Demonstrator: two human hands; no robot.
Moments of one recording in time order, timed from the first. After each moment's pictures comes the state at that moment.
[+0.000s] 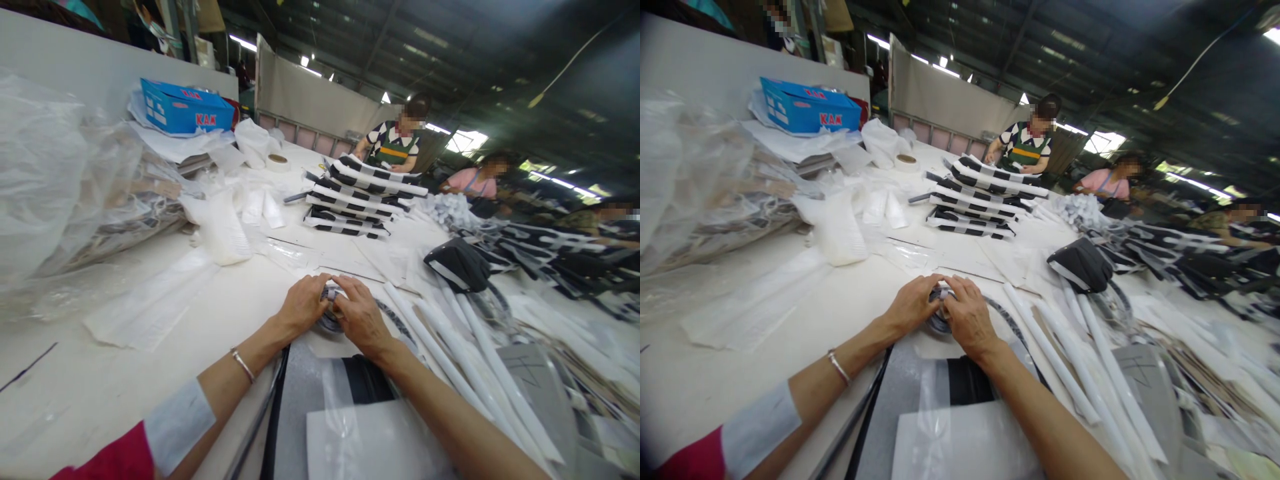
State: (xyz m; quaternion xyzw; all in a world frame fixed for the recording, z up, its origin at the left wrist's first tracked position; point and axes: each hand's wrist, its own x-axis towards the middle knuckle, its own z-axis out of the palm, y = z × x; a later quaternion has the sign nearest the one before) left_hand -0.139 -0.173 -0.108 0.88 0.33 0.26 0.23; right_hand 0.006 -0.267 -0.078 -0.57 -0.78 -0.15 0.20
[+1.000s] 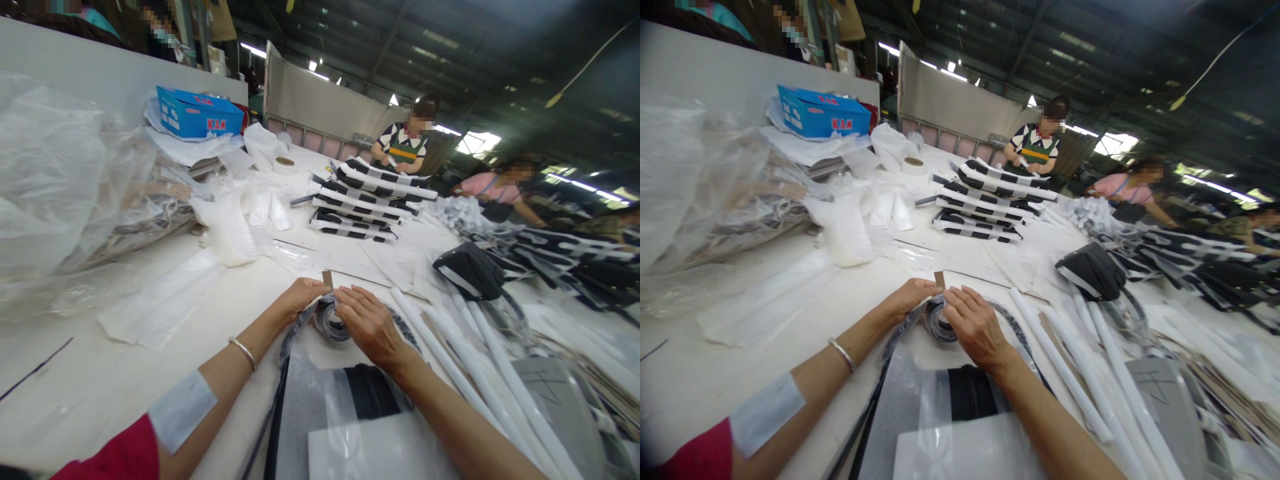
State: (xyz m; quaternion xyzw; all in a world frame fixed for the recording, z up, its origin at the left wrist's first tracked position) left_hand -0.143 -0.151 -0.110 0.51 0.29 0.22 0.78; right_hand 0.004 -0.273 -0.062 -0.47 -0.84 -0.17 0.22
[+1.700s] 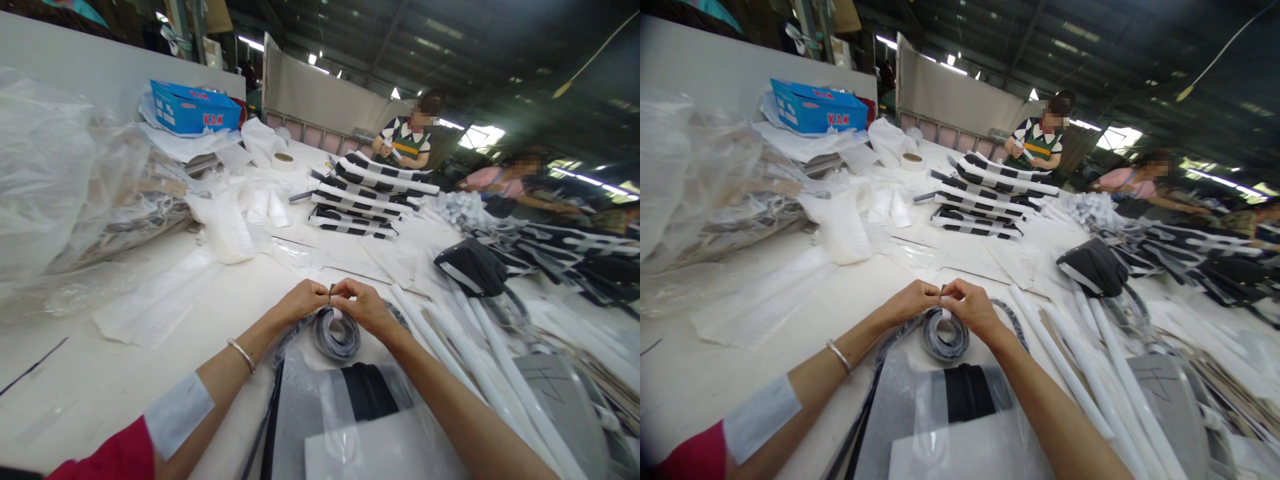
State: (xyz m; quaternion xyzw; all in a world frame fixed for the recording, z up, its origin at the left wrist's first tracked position) left_hand -0.148 -0.155 -0.108 0.70 0.29 0.17 0.63; right_hand 0.013 -0.242 -0.068 -0.67 -0.61 0.26 0.33
